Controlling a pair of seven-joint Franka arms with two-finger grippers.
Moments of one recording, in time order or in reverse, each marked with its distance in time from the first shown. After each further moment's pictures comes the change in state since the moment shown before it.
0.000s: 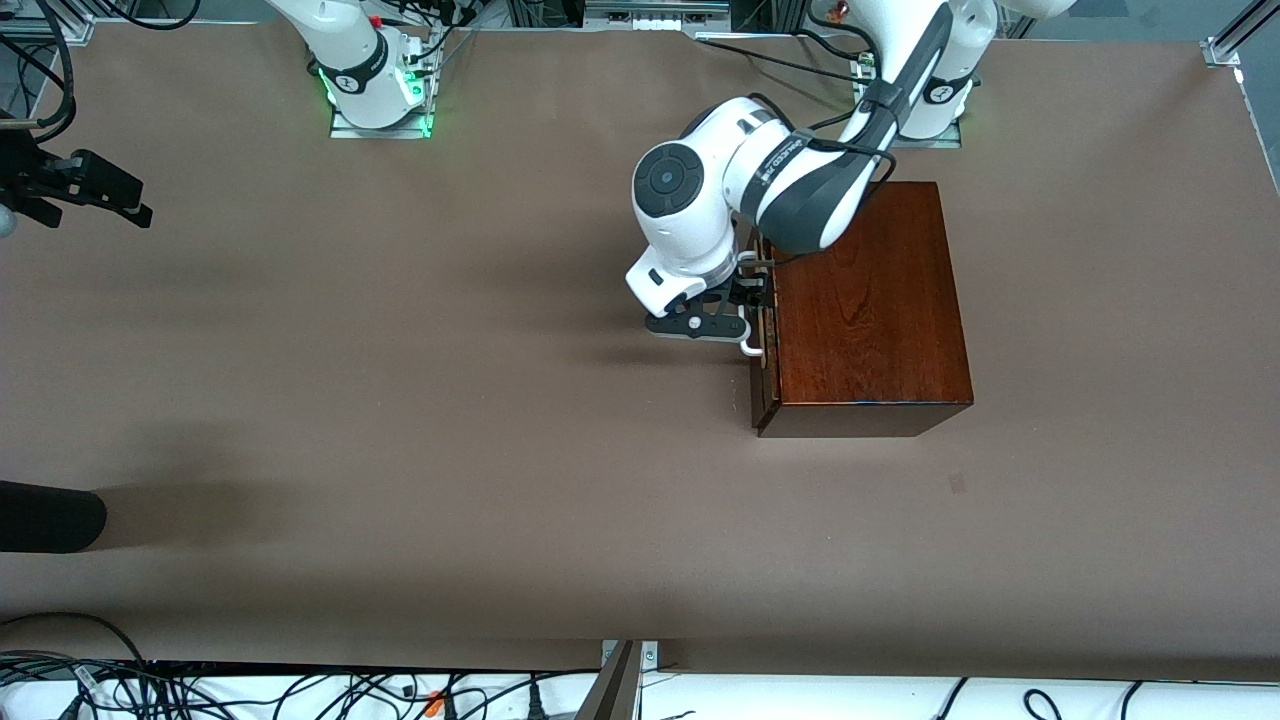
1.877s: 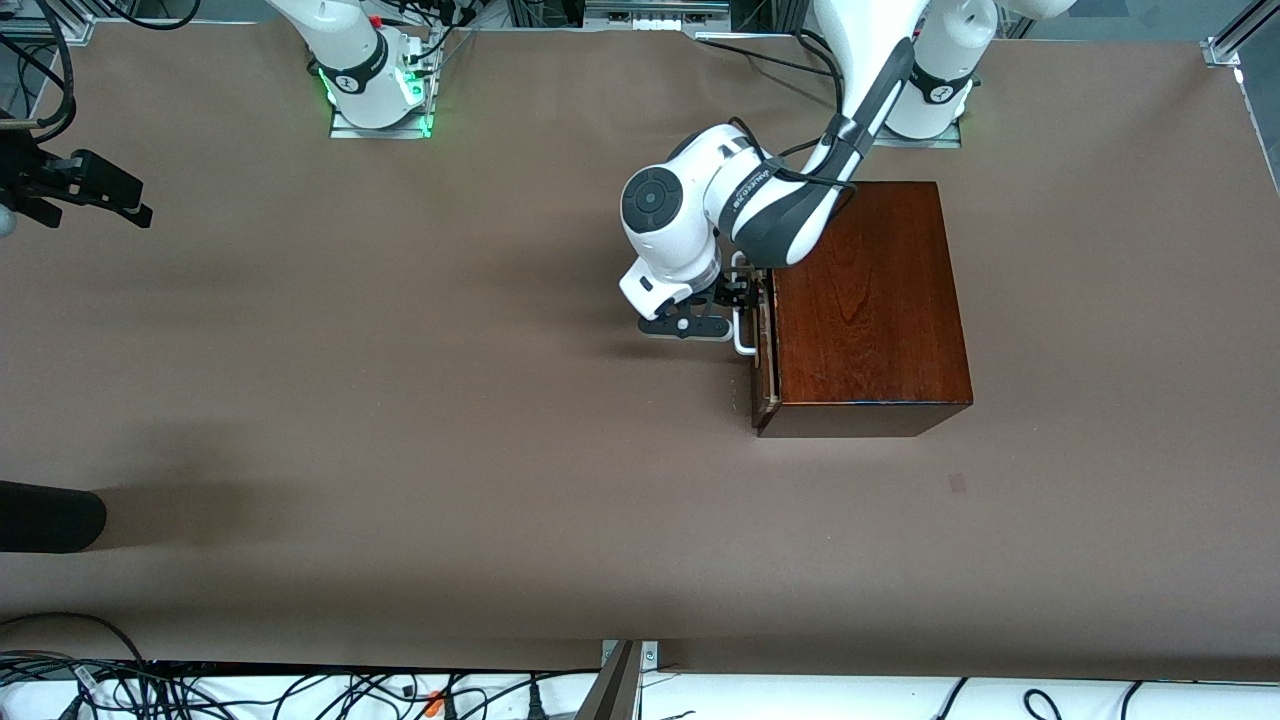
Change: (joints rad) left arm -0.037 0.038 0.010 -0.093 0.002 0.122 -0.070; right arm 0.000 0.000 0.000 0.000 0.000 0.000 0.000
